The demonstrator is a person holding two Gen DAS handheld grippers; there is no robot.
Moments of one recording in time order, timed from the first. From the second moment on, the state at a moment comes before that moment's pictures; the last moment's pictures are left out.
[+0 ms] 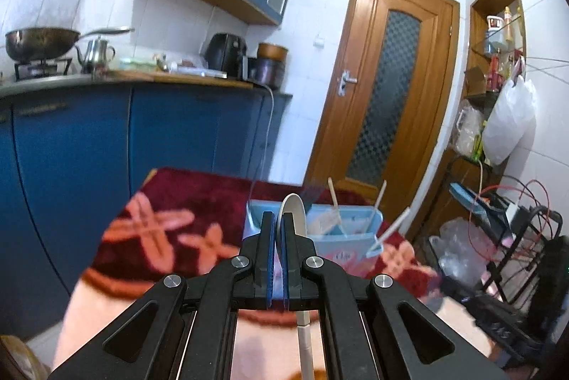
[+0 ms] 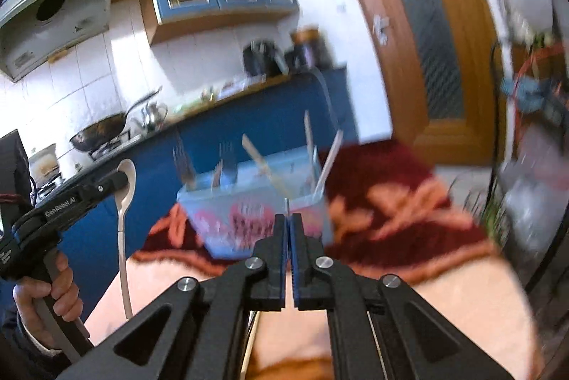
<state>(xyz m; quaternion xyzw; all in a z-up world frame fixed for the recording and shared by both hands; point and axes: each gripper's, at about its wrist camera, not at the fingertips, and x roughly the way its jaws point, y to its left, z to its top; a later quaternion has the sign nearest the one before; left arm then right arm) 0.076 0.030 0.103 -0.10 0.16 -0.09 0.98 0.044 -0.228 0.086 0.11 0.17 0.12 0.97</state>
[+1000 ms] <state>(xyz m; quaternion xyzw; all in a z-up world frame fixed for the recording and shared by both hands) 0.162 0.014 0.131 -0.07 -0.02 0.05 1.00 0.141 -0.211 0.156 0.02 0.04 0.02 1.00</state>
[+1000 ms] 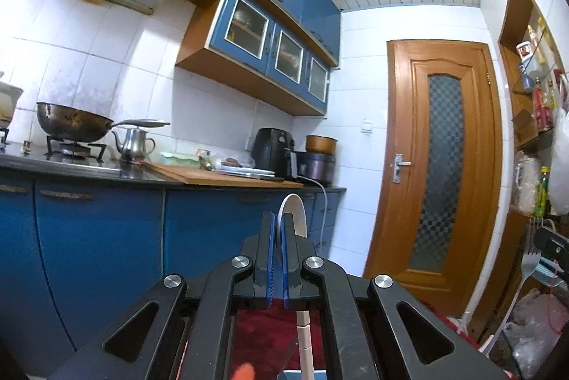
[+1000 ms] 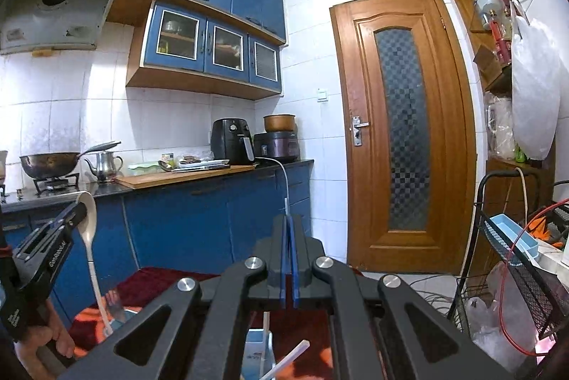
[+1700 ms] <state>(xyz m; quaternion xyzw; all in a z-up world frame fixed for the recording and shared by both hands) 0.182 -0.003 0.097 -0.05 0.01 0.04 1.00 0.179 -0.206 0.108 0.04 0.13 0.07 0.99</state>
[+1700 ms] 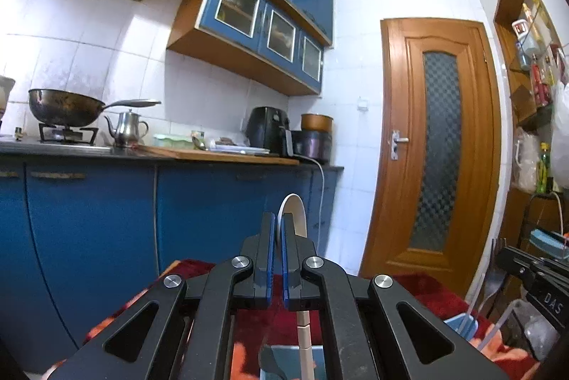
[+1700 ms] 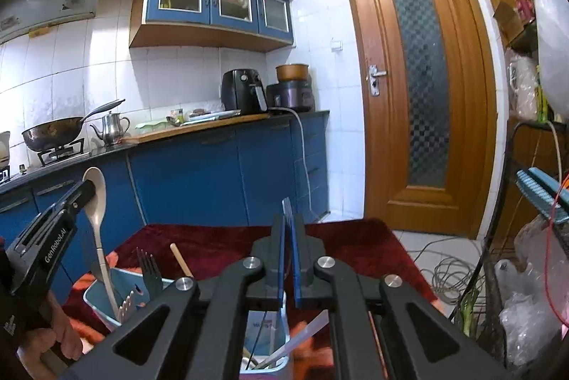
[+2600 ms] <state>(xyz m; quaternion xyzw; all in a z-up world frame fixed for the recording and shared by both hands) 0.121 -0.011 0.110 -0.05 0.17 -0.07 0.98 0.092 -0.224 0.122 0.07 0.18 0.13 0.97</state>
